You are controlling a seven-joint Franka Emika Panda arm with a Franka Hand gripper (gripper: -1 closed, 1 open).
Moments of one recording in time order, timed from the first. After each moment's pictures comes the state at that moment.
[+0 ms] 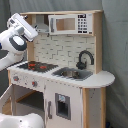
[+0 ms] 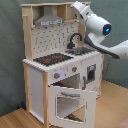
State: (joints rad) arm -1.09 -1.27 1.04 -2.02 0.21 3.21 -0.71
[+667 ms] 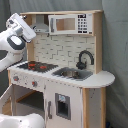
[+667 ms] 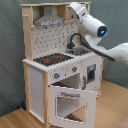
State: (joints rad) arm -1.16 -1.33 1.05 -1.95 0.21 3.15 -0.55
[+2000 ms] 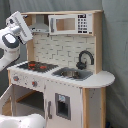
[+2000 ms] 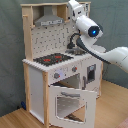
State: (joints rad) arm -1.23 -1.41 1.02 -1.82 0.21 2.88 -0.19
